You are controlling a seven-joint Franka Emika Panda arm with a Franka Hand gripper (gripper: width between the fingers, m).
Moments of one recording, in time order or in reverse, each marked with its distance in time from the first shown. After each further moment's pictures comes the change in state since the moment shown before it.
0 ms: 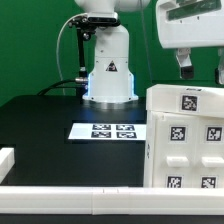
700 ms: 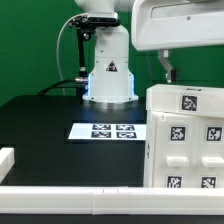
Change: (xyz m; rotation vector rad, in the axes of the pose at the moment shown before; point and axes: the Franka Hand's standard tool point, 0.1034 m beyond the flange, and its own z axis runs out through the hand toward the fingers) arm -0.001 -0.009 -0.002 -0.023 0.028 -0.932
